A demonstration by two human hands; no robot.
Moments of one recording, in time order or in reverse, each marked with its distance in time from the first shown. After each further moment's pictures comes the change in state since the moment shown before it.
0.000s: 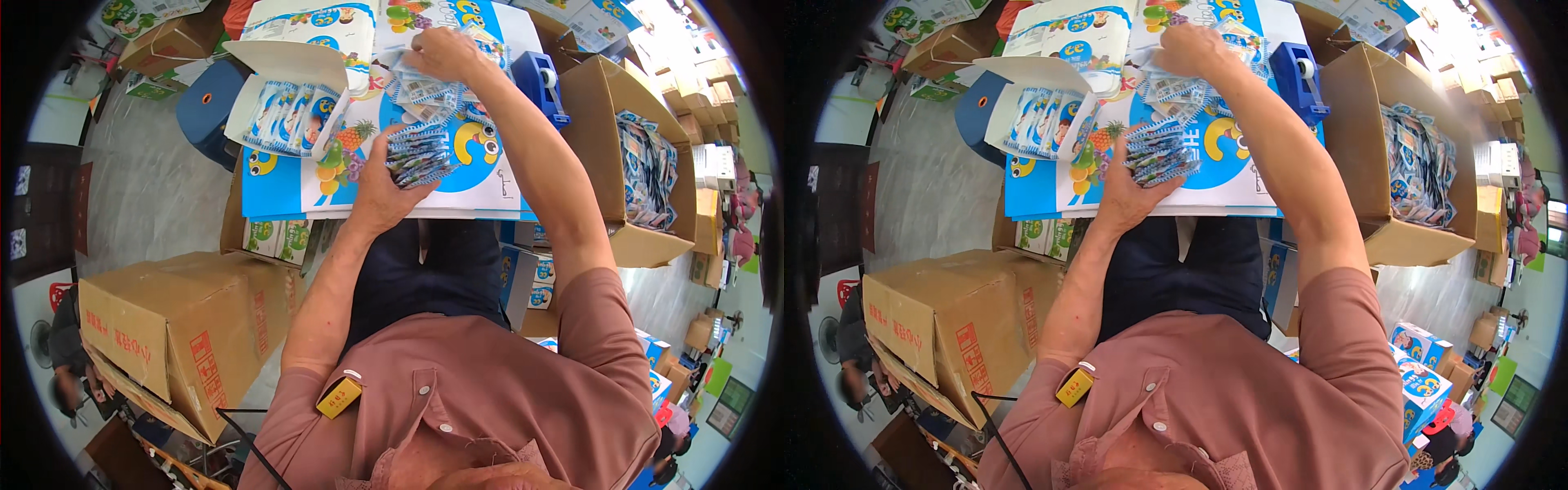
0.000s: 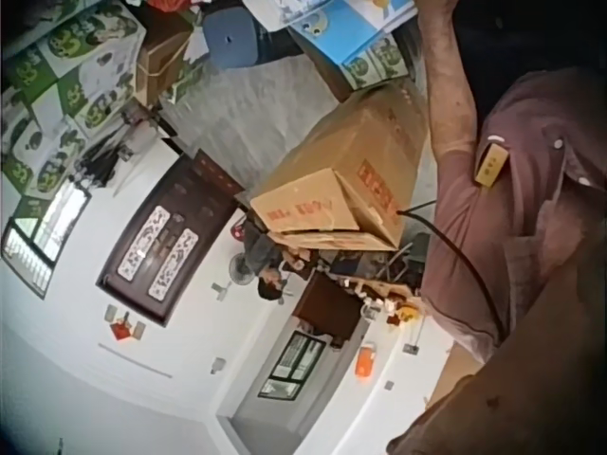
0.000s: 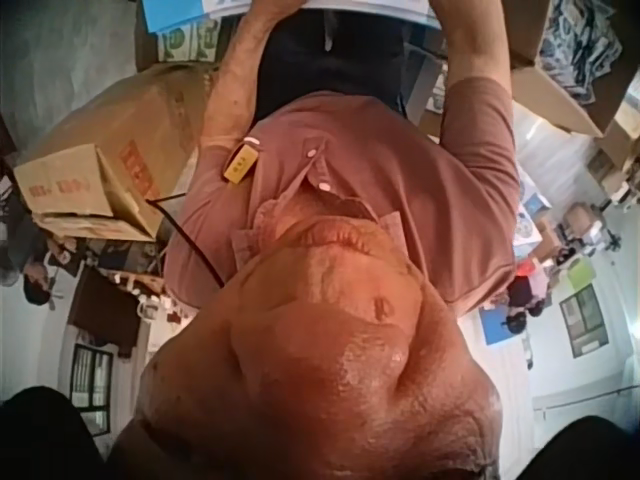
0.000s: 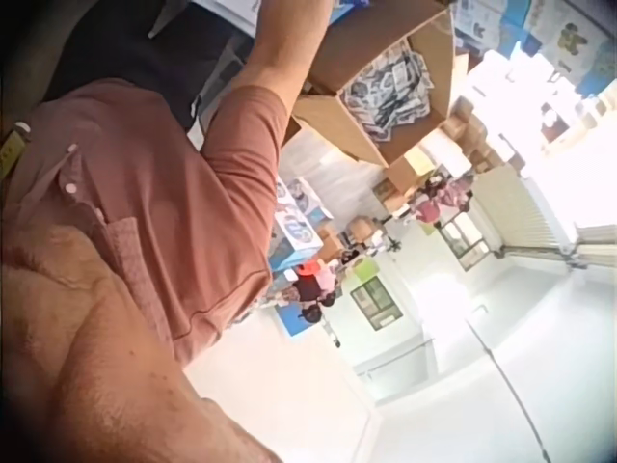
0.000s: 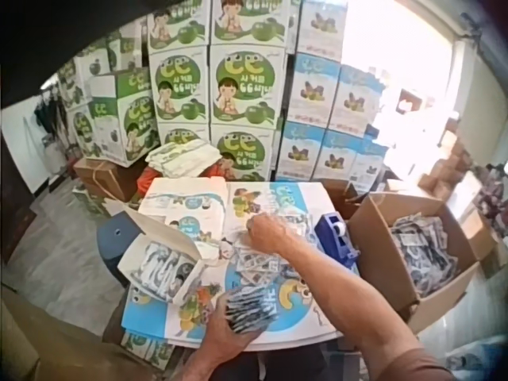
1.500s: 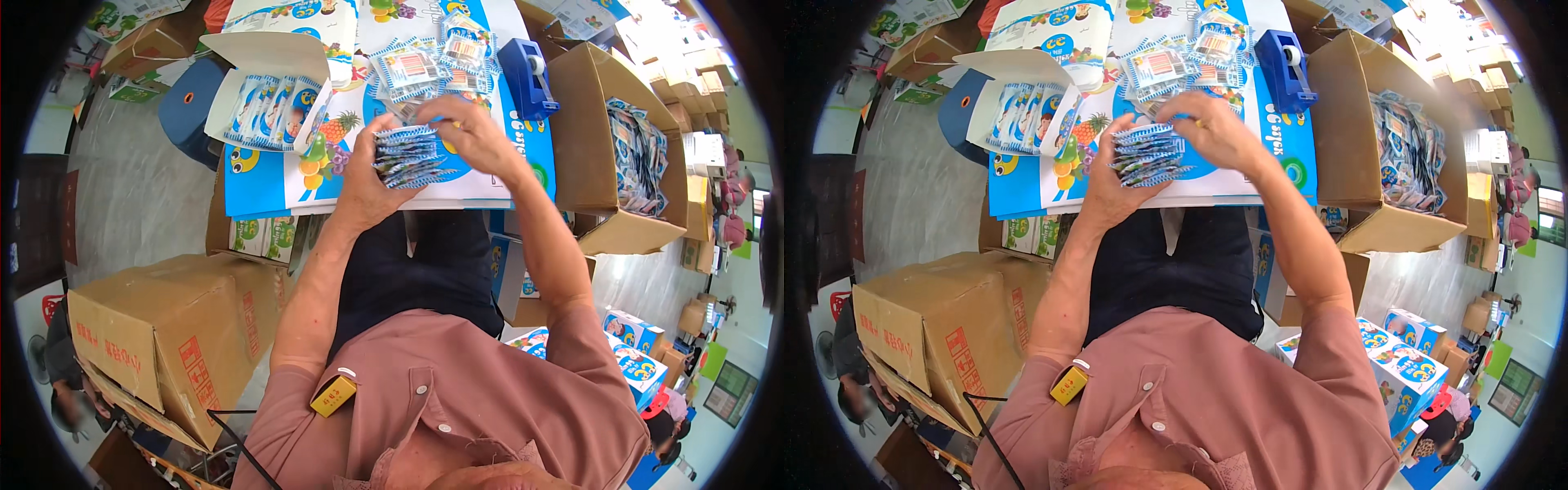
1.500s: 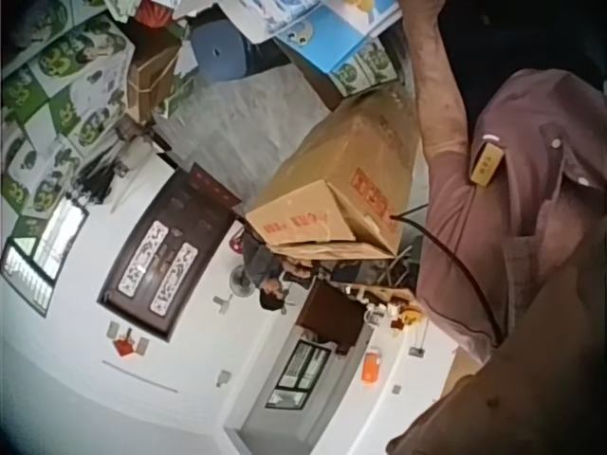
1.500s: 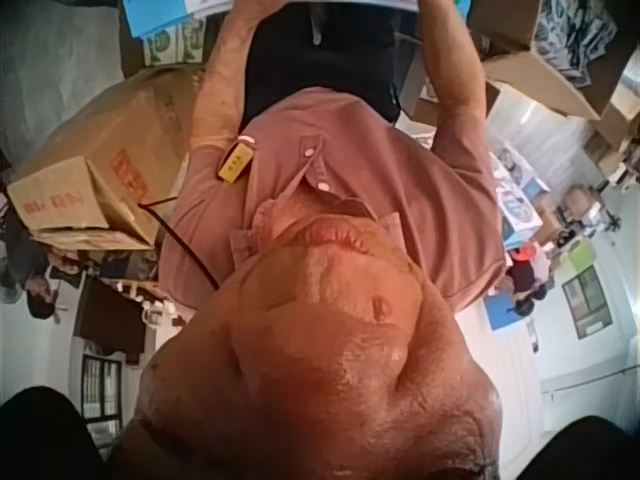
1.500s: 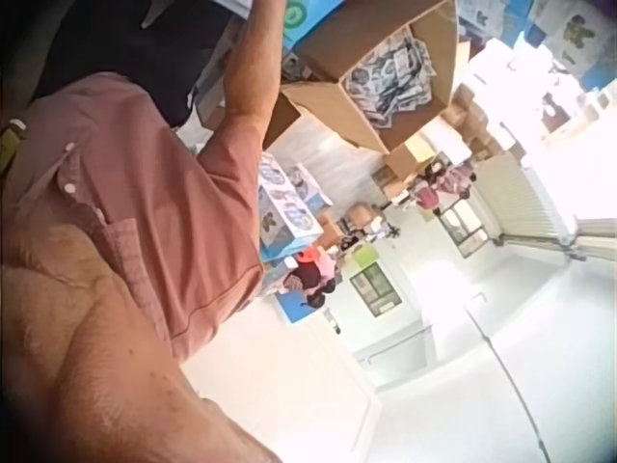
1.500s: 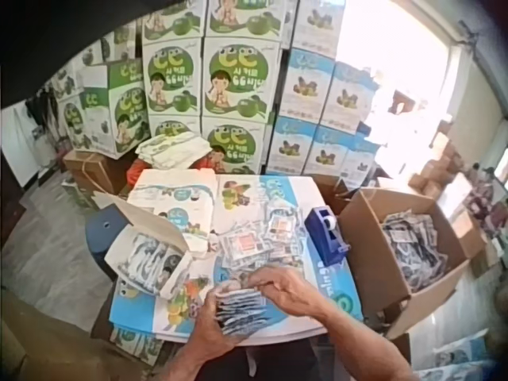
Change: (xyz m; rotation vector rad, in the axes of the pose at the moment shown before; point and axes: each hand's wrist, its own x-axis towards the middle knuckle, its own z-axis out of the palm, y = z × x) left_hand -0.004 -0.002 -0.007 0.062 -0.053 0.133; right_hand -0.144 -0.019 -0.030 1.059 -0.276 0.073
